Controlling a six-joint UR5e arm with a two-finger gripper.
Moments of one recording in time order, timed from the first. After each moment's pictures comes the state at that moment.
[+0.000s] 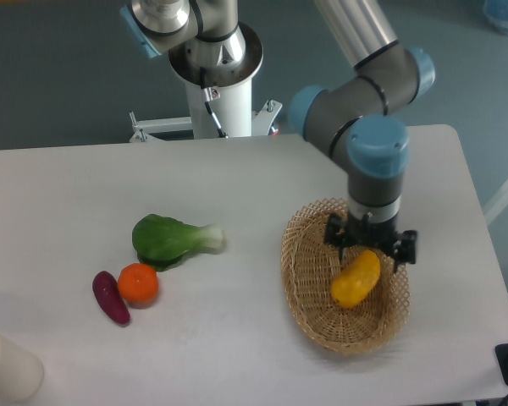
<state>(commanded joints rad) 2.68 -1.98 -1.62 -0.88 1.58 1.11</state>
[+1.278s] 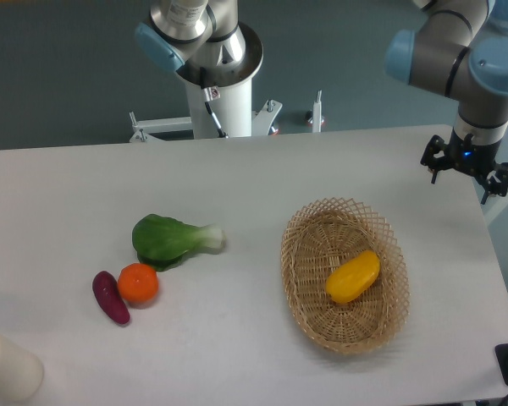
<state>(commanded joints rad) 2.93 -1.97 -1.62 -0.94 1.56 1.59</state>
